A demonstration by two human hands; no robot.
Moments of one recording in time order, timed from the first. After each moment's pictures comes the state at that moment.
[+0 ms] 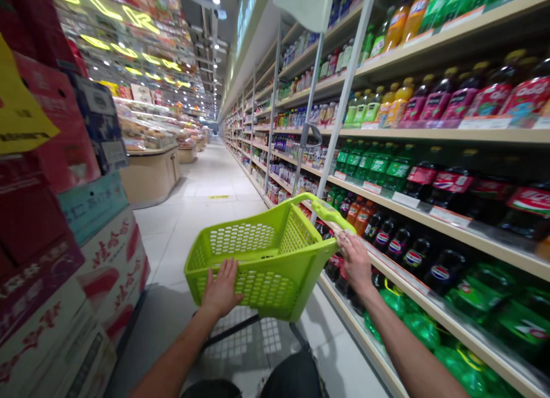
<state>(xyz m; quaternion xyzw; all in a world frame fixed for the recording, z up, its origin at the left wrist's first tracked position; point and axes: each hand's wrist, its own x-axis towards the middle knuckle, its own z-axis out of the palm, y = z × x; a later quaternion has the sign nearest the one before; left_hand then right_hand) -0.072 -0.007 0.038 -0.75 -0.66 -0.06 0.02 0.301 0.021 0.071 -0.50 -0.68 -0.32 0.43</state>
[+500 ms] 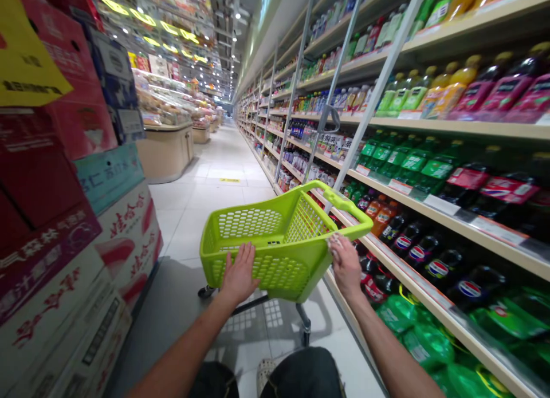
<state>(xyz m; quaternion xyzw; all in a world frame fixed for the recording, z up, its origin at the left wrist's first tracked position) -0.062 0.000 0.031 -0.75 -0.65 -0.10 0.00 0.236 0.028 0.031 -0.47 -0.72 -0.24 0.45</state>
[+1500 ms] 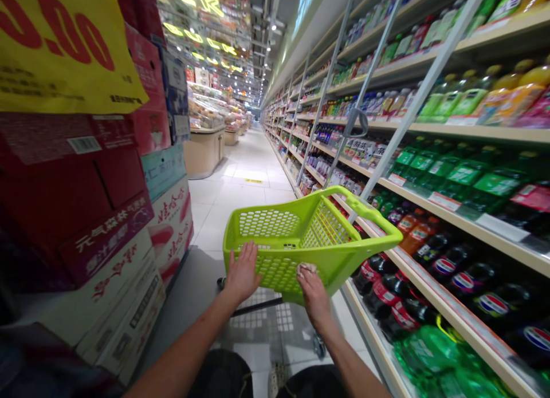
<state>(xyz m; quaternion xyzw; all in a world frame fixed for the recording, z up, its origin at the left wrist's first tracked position) -0.104 -0.016 0.021 -0.71 -0.69 -0.13 0.00 0.134 0.022 -0.042 -0.35 -0.84 -0.15 0.40</state>
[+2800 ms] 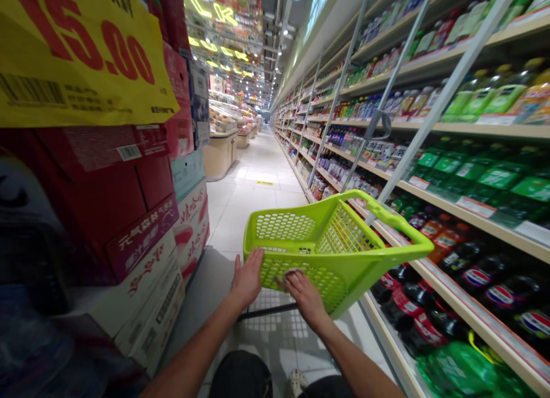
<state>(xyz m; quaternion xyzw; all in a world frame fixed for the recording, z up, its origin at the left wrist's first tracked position) -0.145 -0.028 0.018 -0.68 -0.72 -0.17 -0.04 0.065 0.021 -0.043 -0.23 -0.89 -0.18 0.35</state>
